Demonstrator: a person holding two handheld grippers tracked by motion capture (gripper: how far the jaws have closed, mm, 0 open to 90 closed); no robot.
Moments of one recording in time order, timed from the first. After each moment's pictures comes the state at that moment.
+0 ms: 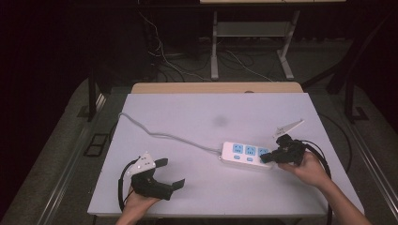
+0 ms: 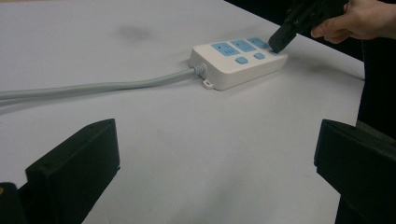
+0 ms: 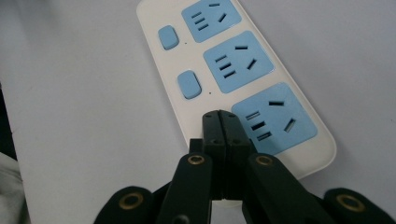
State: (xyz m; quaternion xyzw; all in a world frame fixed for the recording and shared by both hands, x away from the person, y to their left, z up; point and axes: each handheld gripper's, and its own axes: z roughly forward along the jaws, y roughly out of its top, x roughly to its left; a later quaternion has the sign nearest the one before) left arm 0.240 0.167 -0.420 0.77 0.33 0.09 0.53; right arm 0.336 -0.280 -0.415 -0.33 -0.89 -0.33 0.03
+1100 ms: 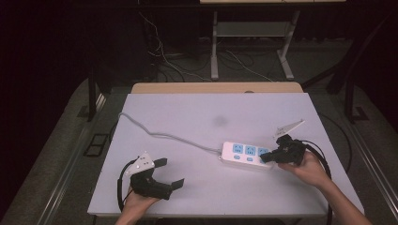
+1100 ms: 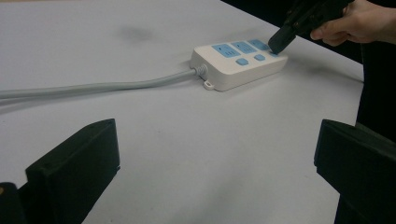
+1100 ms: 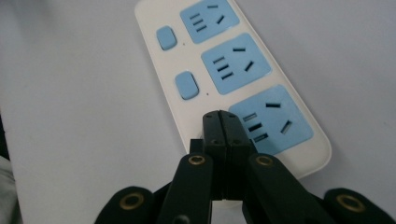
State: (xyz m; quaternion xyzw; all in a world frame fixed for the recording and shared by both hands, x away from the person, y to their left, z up) left arm 0.240 0.169 -0.420 0.77 0.33 0.08 0.54; right arm 0.335 -0.279 -0.414 -0.32 -0.89 -0.33 0.01
